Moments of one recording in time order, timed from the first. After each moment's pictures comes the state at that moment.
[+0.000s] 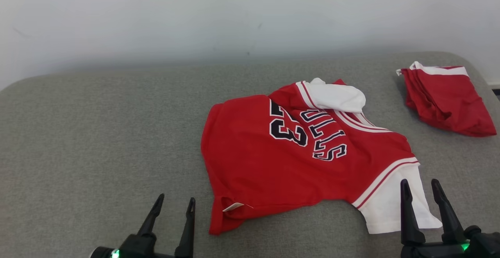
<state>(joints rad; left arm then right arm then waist) -0.03 0.05 -0.14 0.22 -0.11 -0.12 -0.26 0.13 -0.13 -0.11 -0.03 0.25 0.13 -0.26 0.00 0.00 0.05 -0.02</state>
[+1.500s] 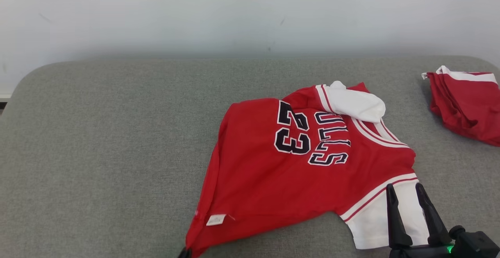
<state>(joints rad) 0.03 0.12 -0.27 0.36 -0.22 -0.13 -0.26 0.10 -0.13 -0.04 0.03 0.28 0.13 -0.26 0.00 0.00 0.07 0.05</state>
